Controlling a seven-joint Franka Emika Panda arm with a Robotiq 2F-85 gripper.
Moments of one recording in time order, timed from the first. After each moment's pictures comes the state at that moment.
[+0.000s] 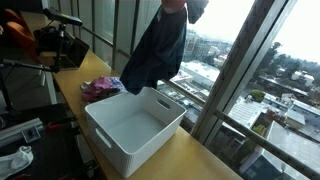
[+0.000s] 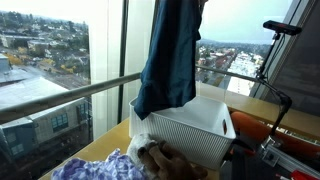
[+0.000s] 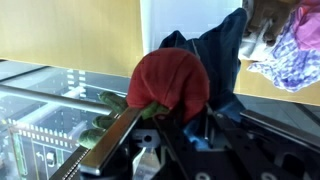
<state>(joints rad) 0.10 0.61 0.00 -0.46 -0.24 1.12 -0.19</state>
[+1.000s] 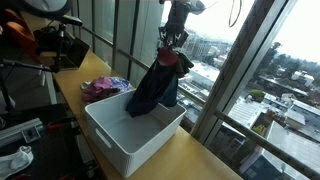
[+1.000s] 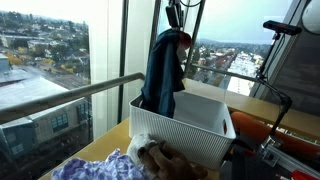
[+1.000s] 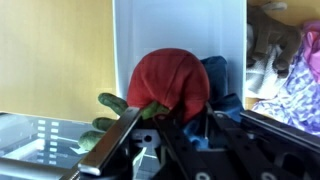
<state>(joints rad) 0.05 0.89 0.00 -0.46 -0.16 1.11 -0.19</state>
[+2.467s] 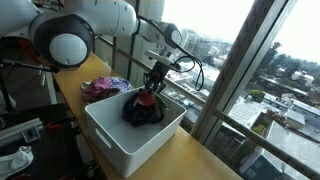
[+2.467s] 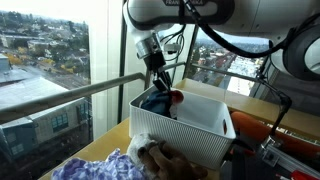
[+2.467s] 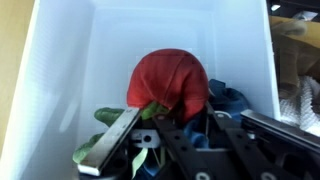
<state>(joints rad) 0.08 1.21 0.00 -0.46 -0.13 1.11 -0.20</state>
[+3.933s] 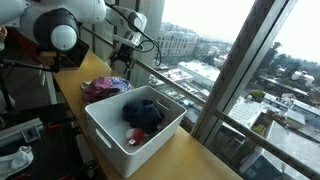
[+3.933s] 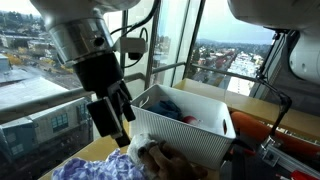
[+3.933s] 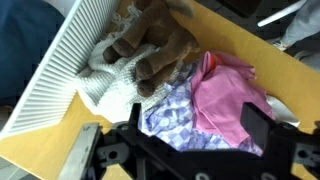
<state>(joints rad) 0.41 1.20 0.08 -0.46 -0.09 1.17 -0.19</state>
